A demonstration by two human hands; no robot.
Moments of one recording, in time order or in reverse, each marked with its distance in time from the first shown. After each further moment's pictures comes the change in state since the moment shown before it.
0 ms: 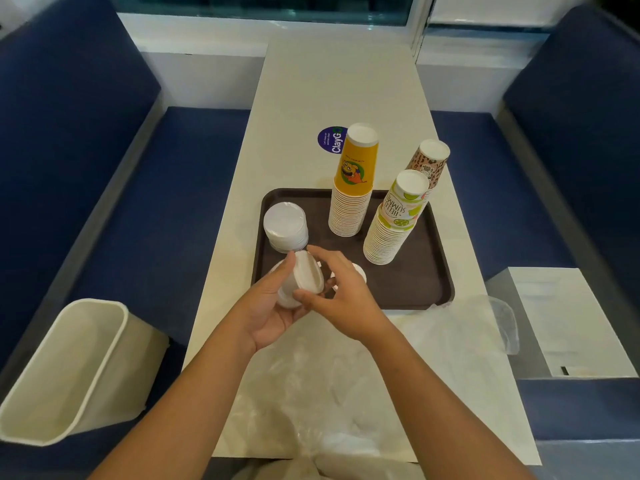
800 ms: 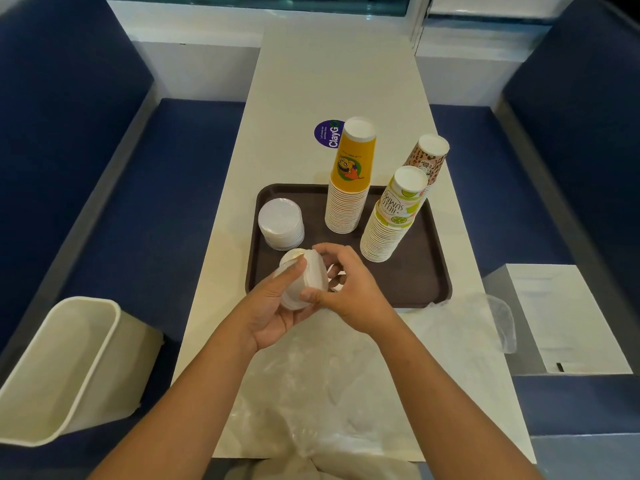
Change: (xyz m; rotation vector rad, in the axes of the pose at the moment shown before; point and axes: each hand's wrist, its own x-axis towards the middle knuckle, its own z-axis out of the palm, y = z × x) left_hand 0.005 -0.004 0.008 0.013 0.038 -0.045; right_hand 0.002 -0.003 -0.019 0.063 -0.001 0.096
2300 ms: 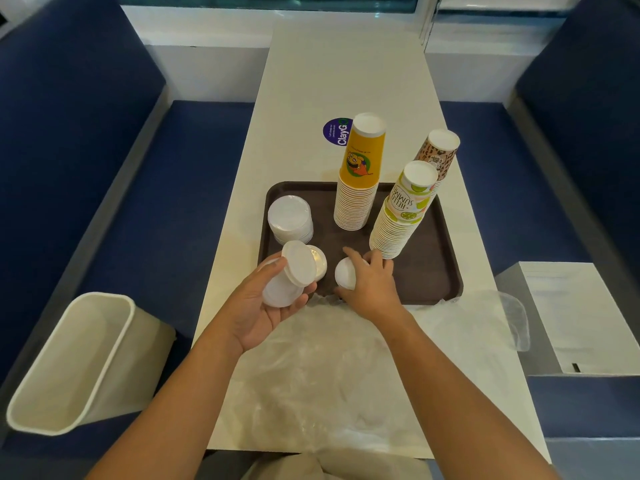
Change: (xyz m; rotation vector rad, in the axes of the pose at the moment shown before) left_hand -0.014 0.005 -0.028 -0.019 0.028 0.126; right_hand 0.029 0.062 0.001 -0.727 0.095 0.248
